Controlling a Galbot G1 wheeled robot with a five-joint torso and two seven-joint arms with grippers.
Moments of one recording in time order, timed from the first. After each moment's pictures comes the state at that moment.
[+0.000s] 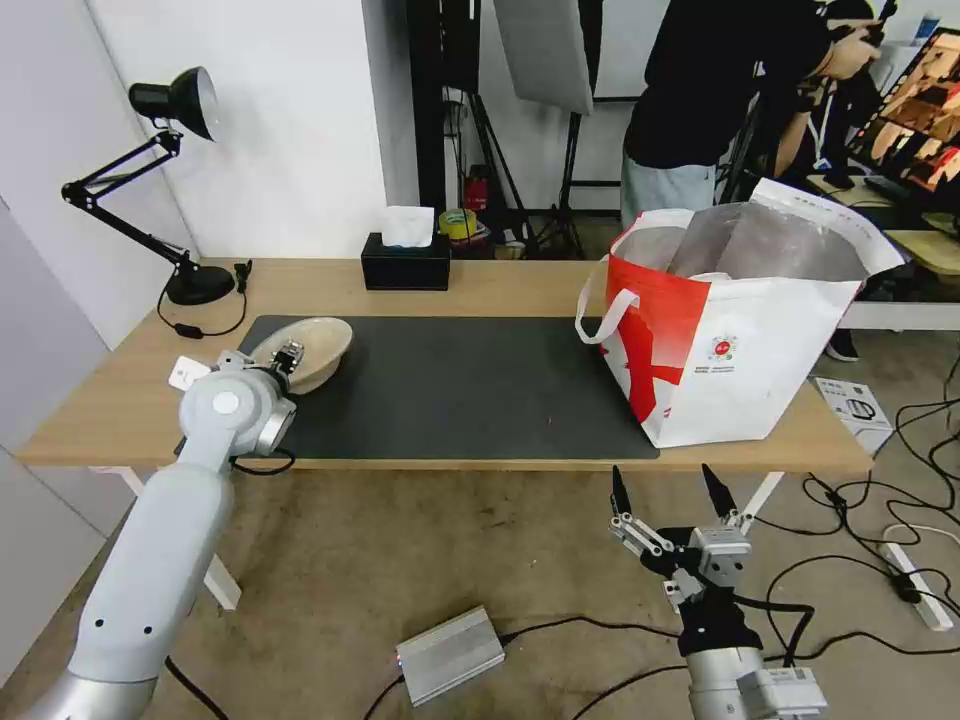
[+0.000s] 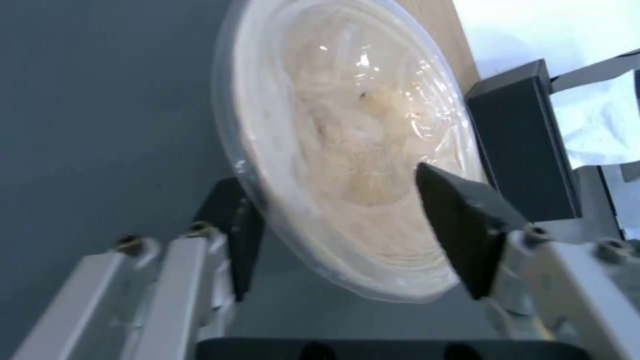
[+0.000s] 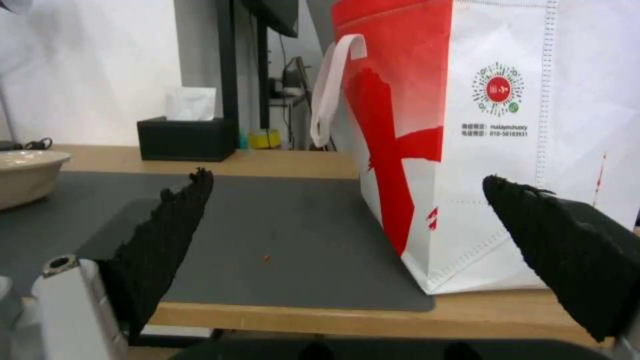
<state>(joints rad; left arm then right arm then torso) 0.74 -1.08 -0.37 -1.74 -1.62 0.11 -1.03 -1.71 0.88 0.14 2.35 0.15 0.19 0.69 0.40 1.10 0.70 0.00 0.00</state>
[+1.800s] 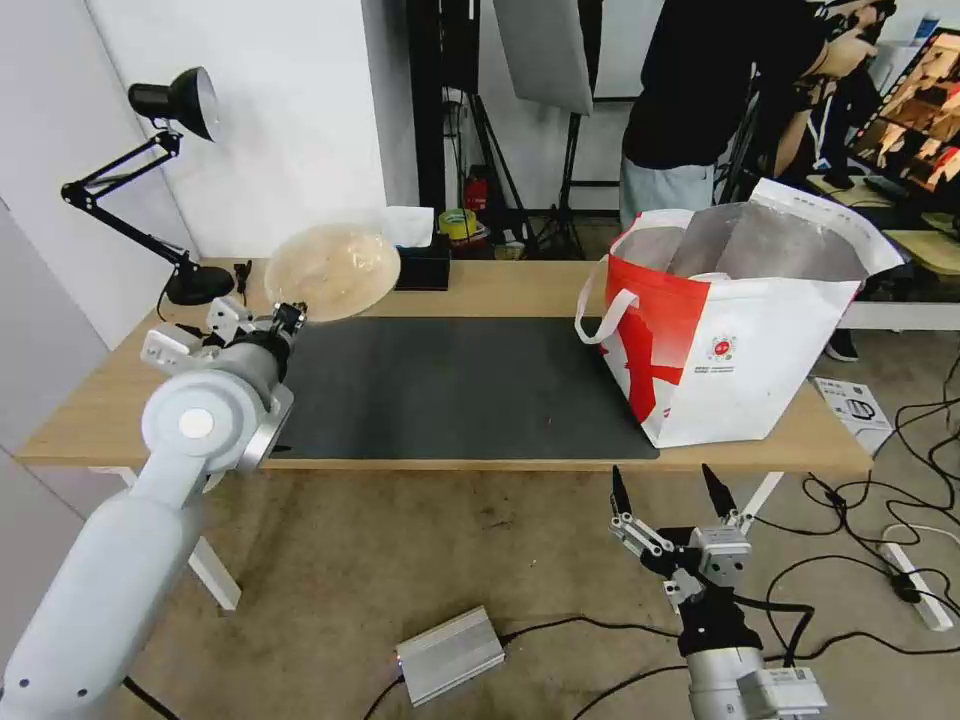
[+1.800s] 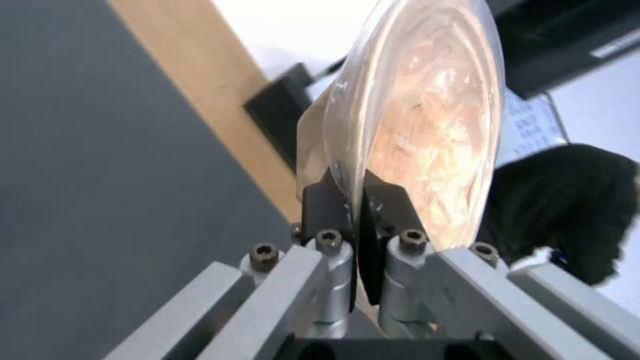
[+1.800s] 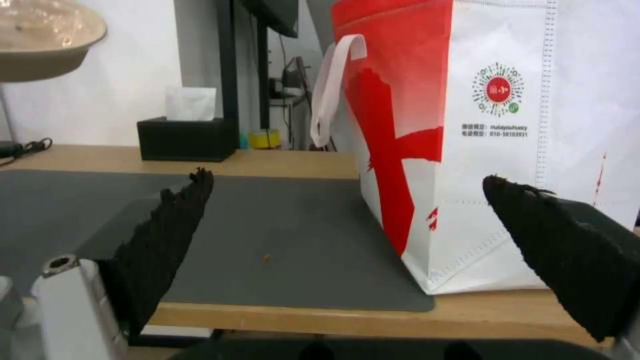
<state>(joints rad) 0.77 -0.95 -0.32 -2.04 -1.65 0.04 -0.85 -1.71 0.88 0.14 2.35 0.15 0.19 0.69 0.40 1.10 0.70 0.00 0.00</state>
